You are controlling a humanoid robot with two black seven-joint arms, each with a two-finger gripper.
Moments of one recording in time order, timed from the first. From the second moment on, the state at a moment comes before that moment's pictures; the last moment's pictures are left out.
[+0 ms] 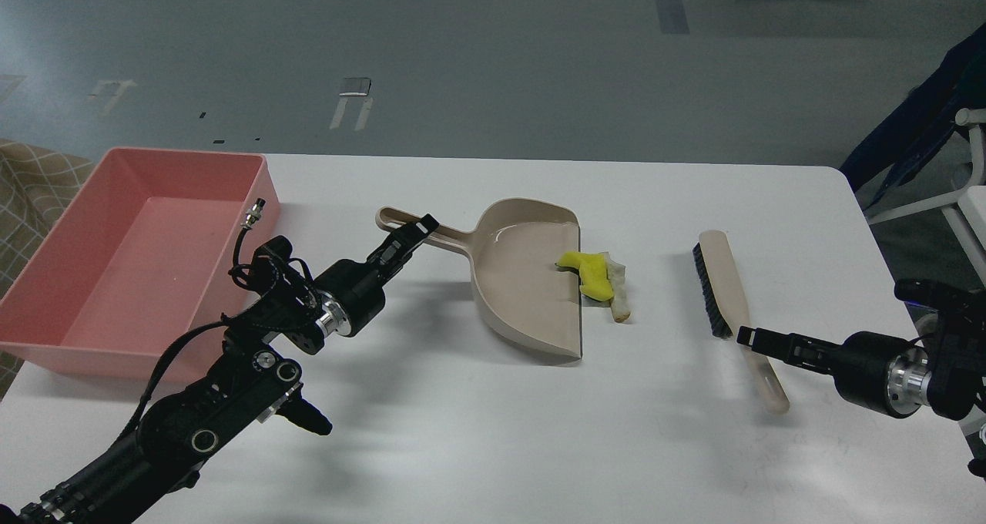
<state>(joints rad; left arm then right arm) -0.30 0.27 -0.90 -1.19 1.37 0.01 -0.19 0.62 -0.96 0.23 1.48 -1.22 0.13 0.05</state>
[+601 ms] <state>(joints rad) -0.30 0.27 -0.90 -1.19 1.37 0.01 -0.19 0.62 -0.92 0.23 1.49 -1.22 0.13 0.01</state>
